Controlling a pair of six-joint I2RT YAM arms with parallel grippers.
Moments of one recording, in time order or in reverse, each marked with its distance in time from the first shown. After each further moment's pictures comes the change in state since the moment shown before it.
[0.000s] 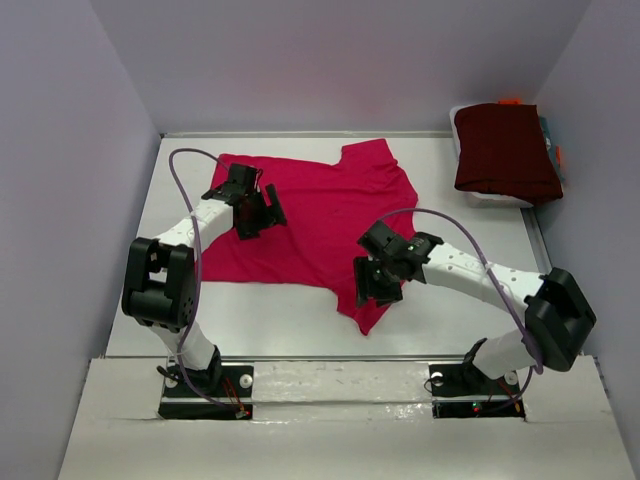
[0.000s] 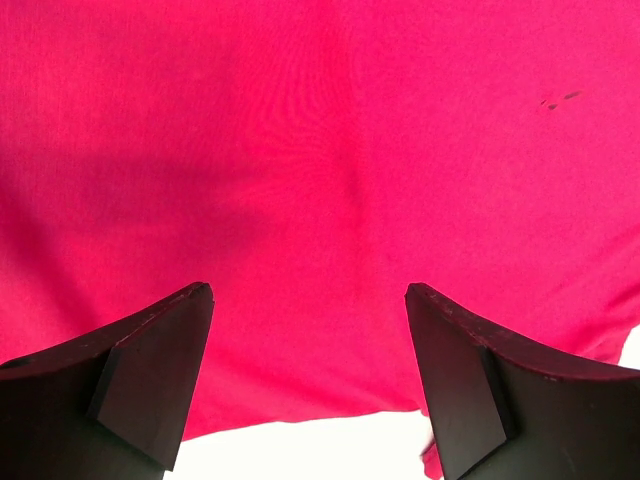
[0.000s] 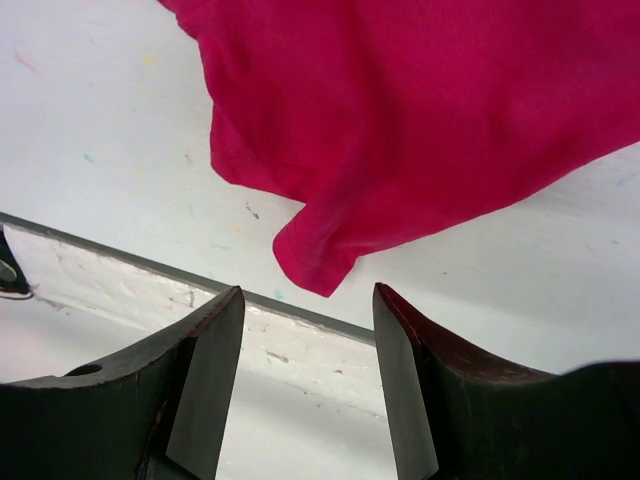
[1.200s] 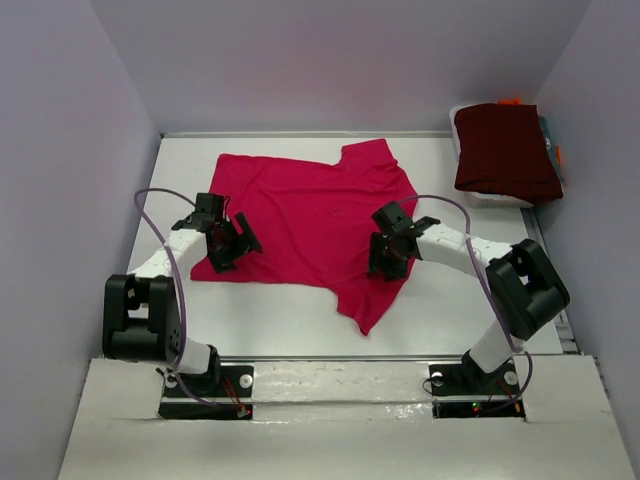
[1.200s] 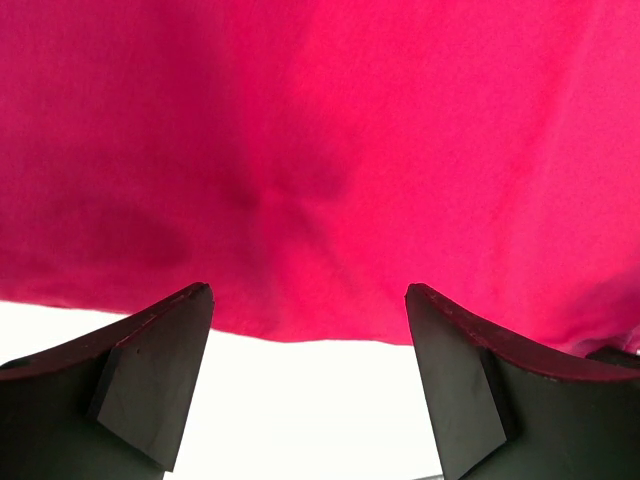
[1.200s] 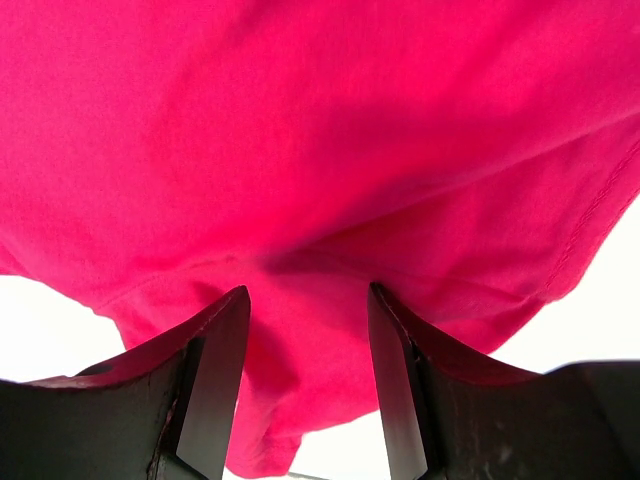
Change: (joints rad) left arm 0.169 -0.227 -0.288 -0.046 0.050 -0.027; right arm -0.246 0.201 -0.003 0.212 0.118 -0.017
